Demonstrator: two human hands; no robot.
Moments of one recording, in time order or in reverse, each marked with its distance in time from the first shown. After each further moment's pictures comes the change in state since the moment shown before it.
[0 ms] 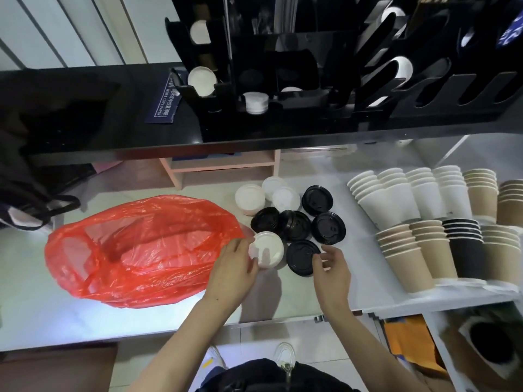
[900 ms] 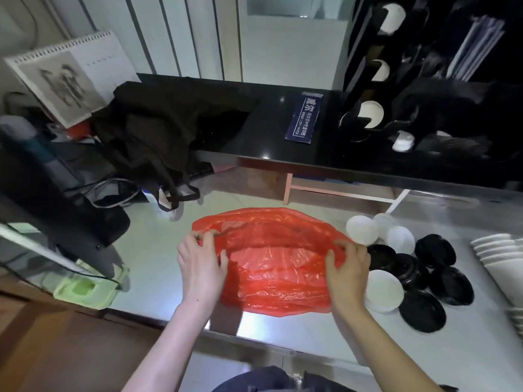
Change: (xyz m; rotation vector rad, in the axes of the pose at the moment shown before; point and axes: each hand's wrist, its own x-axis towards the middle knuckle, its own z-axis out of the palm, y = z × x) left_hand -0.063 -0.234 -0.169 0.228 0.569 -0.412; right_hand -0.073 -0.102 0.212 -0.339 -0.053 -0.555
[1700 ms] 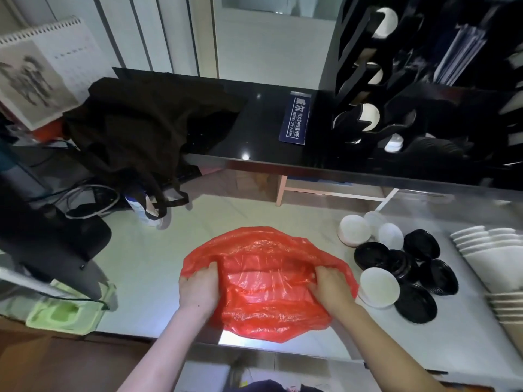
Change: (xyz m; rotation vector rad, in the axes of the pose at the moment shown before) left_hand 0.019 -0.052 0.048 0.247 -0.576 0.082; right_hand -0.006 0.021 0.037 -0.545 -0.625 -0.054
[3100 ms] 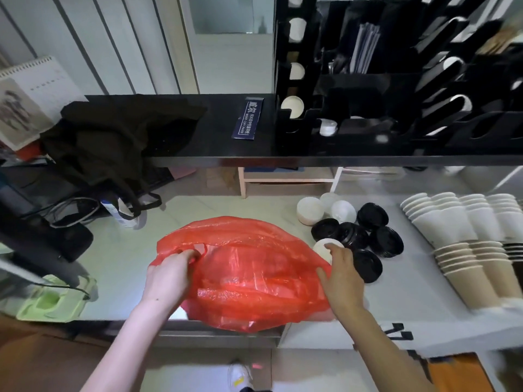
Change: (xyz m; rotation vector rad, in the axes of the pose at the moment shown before) left_hand -0.096 0.056 -0.054 -0.030 0.197 0.069; right_hand -0.118 0.089 -0.051 0.301 0.395 0.169
